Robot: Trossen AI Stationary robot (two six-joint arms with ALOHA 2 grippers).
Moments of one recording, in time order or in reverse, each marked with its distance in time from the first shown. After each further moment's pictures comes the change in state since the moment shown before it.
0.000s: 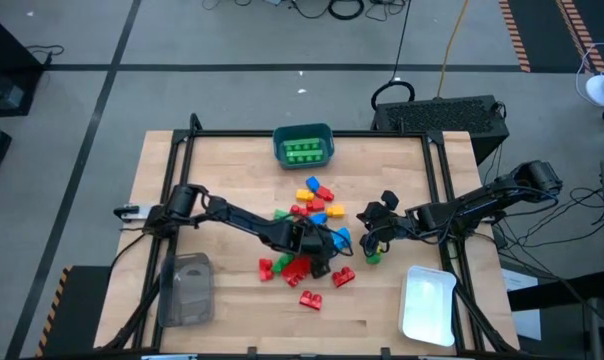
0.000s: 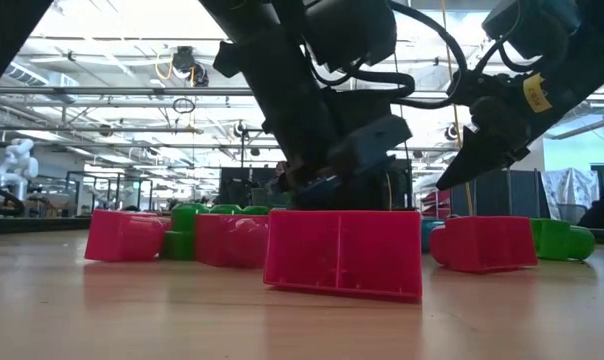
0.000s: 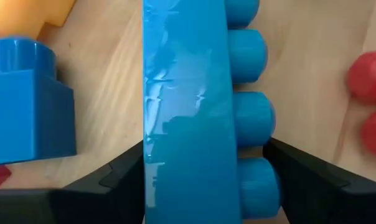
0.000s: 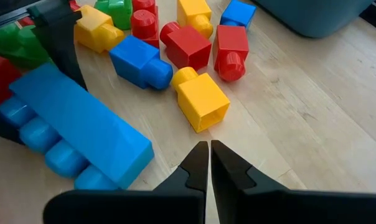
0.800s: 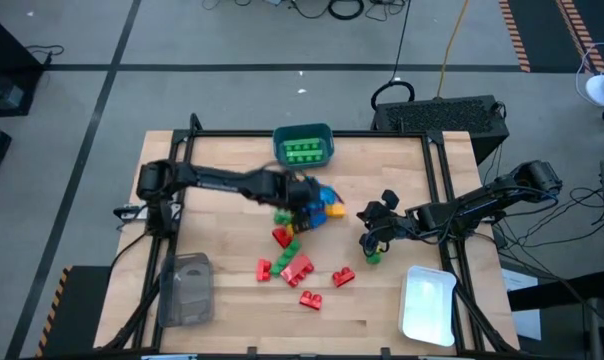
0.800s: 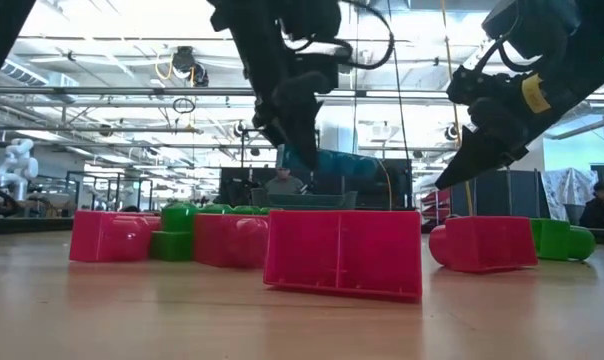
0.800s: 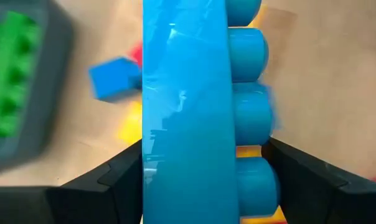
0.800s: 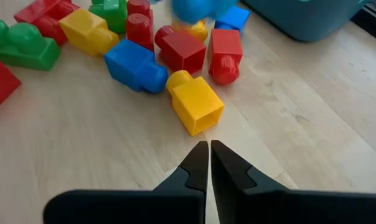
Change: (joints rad) left arm 0.262 -0.281 -0.003 -0.309 0.023 0.363; right arm 0.000 0.000 0.000 0.002 0.022 -0.002
